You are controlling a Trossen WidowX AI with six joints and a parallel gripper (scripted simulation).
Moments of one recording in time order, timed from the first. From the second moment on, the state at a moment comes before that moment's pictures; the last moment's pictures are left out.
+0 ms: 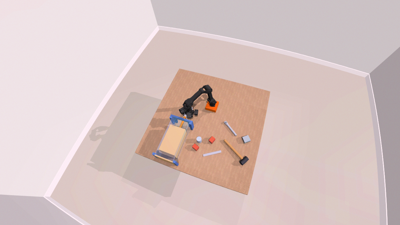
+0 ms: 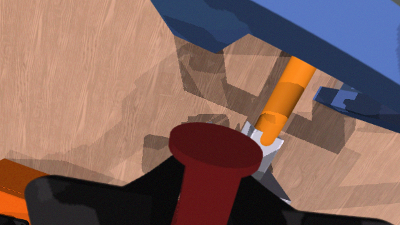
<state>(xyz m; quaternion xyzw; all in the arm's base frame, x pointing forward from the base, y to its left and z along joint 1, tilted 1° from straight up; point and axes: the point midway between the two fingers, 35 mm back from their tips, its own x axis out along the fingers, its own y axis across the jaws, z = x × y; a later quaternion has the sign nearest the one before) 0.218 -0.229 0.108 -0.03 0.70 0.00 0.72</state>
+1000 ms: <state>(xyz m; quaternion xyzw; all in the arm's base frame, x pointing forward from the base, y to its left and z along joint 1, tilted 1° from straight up) 0.200 -0.207 0.107 -0.03 0.69 0.00 0.72</state>
